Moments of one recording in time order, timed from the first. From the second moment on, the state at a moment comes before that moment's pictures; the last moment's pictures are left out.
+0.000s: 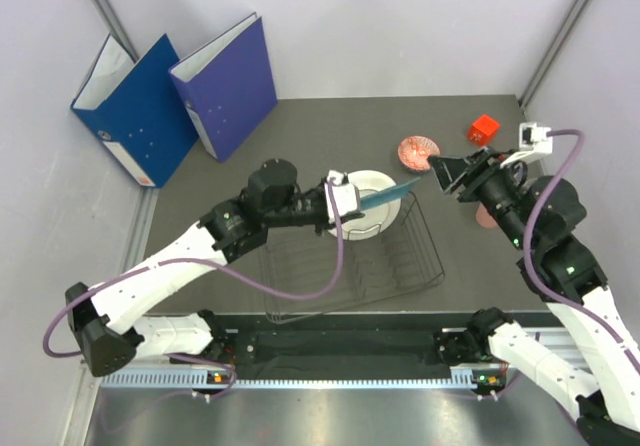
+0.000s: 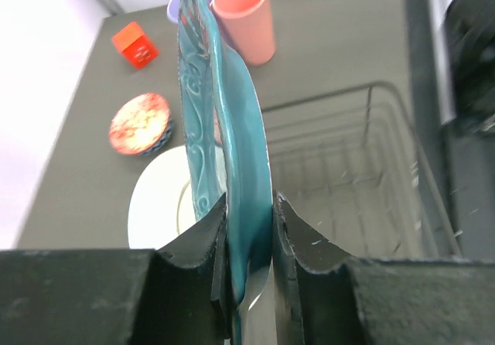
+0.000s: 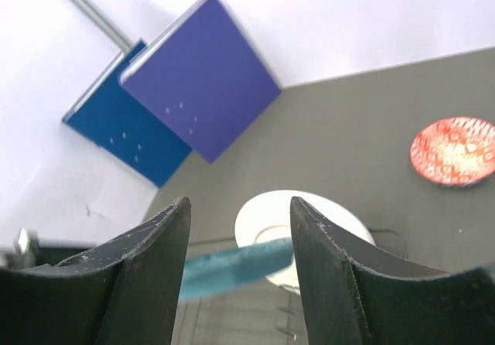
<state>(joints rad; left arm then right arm) -0.87 1.18 1.16 -0.23 0.48 0.43 0.50 0.69 1.06 -0.34 0.07 0.55</state>
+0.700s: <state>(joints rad) -1.28 1.09 0.74 0.12 -0.27 1.19 0.50 0.97 1.31 -0.66 0.12 0.53</state>
